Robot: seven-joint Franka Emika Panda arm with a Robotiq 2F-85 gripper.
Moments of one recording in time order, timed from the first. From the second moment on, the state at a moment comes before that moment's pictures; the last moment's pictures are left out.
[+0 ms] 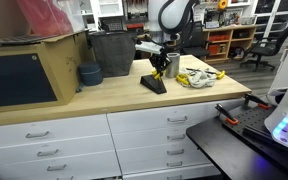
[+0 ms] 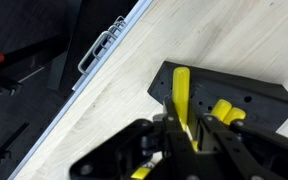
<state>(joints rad) 0.32 0.16 0.18 -2.34 -0.19 2.55 1.84</state>
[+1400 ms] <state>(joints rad) 0.32 0.16 0.17 -2.34 -0.22 2.55 1.85</state>
